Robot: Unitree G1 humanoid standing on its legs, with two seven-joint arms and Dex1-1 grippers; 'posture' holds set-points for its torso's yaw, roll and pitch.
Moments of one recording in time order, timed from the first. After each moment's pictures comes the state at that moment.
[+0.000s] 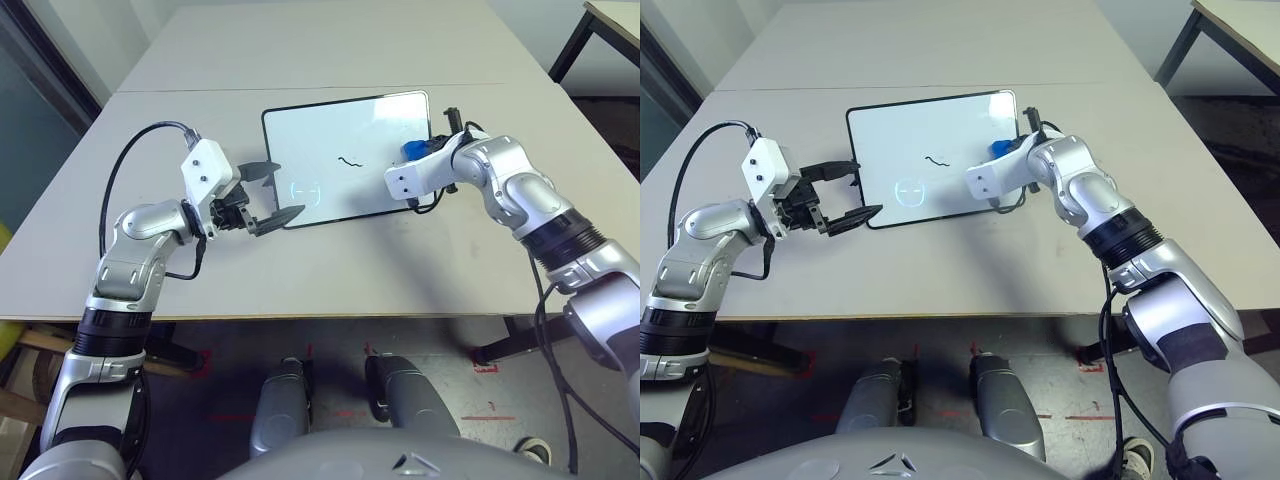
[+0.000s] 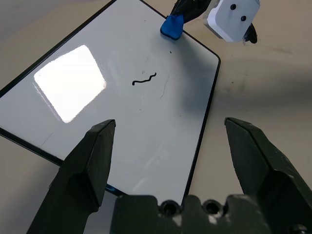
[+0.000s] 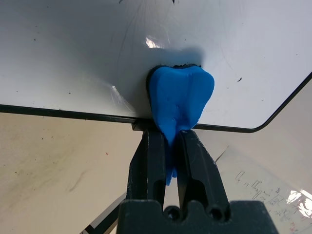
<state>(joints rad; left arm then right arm) -0.38 0.64 0.02 -0.06 -0.35 0.24 -0.95 -0.91 -0.59 0.57 0.36 -0.98 0.14 0.75</state>
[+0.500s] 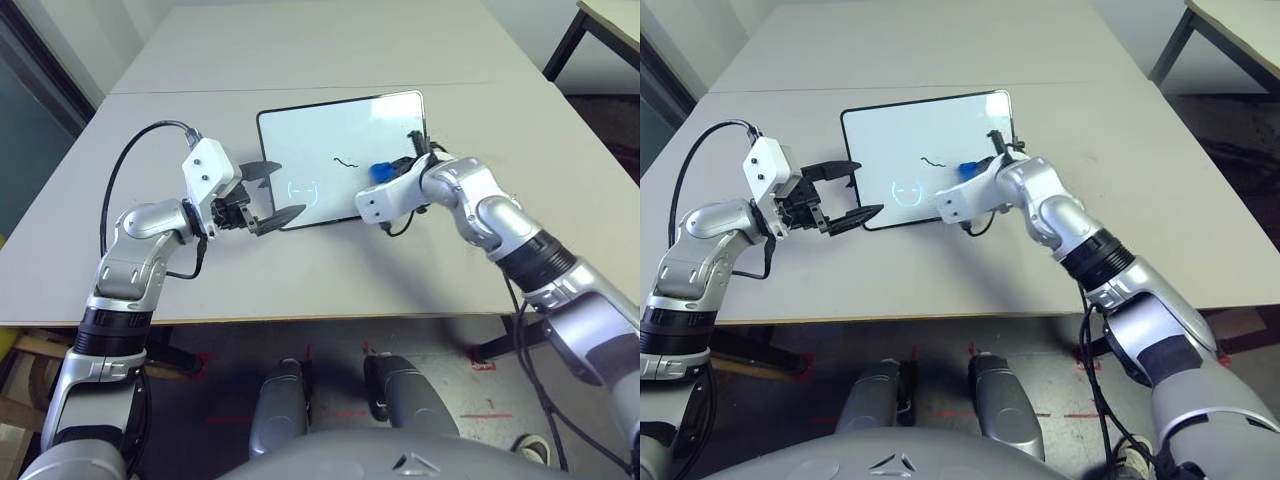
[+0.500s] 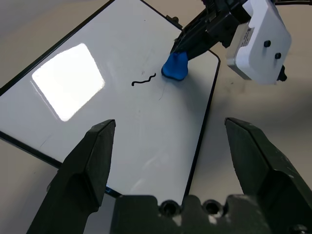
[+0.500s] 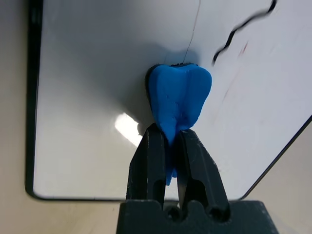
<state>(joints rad) -0.38 0.64 0.02 -0.06 -0.35 0.25 -0.95 -0.83 -0.46 0.60 0.18 -1.01 0.18 0.84</state>
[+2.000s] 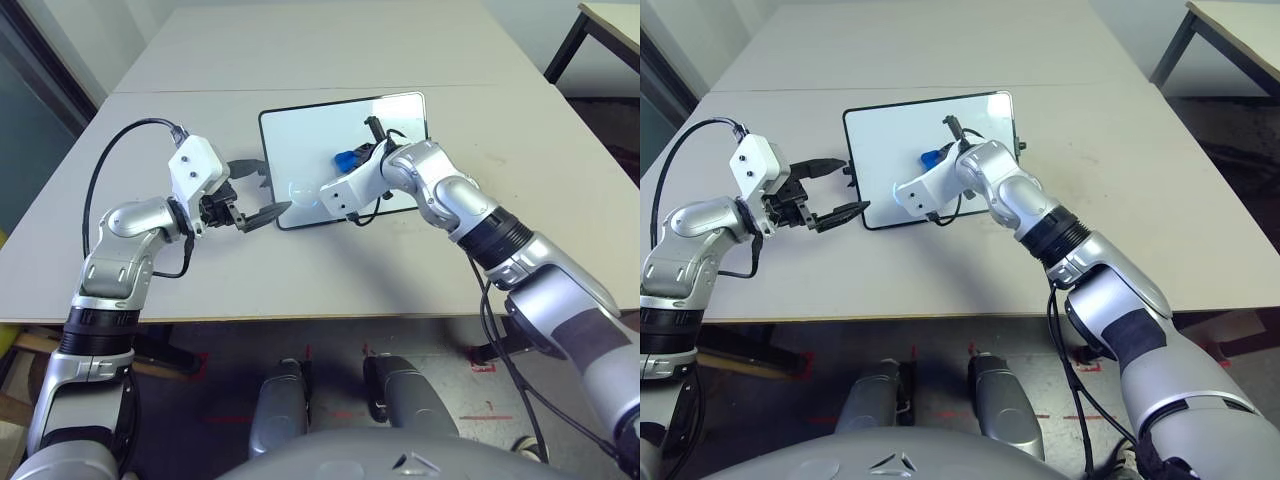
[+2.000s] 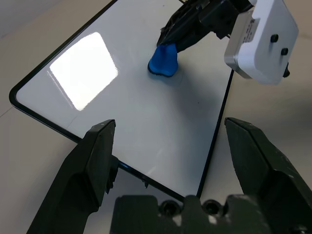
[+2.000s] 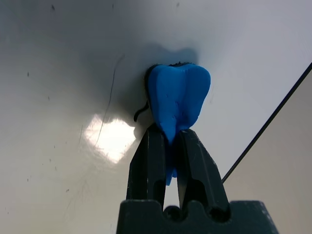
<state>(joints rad) -0.38 0.69 0.04 -0.04 -0.33 0.24 -0.93 -0.99 -0.30 0.66 0.38 -1.04 0.08 0.76</state>
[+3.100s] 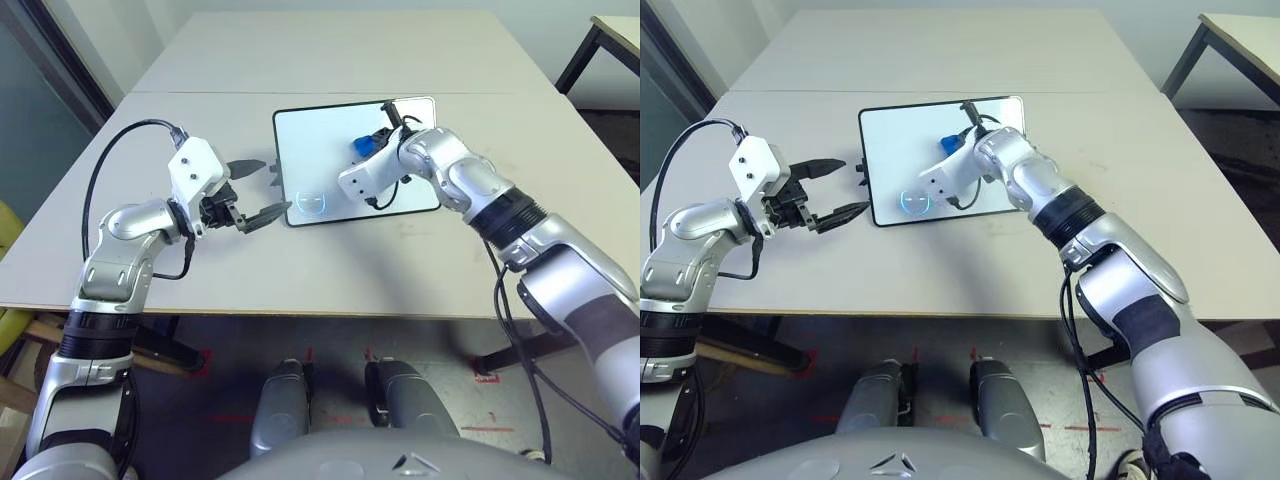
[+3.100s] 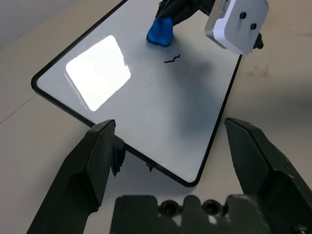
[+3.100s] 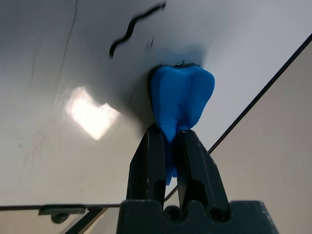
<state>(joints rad) -0.36 0.69 0.04 -0.05 -0.33 0.24 -0.92 -1.06 -0.43 0.68 0.51 -1.04 0.06 0.68</state>
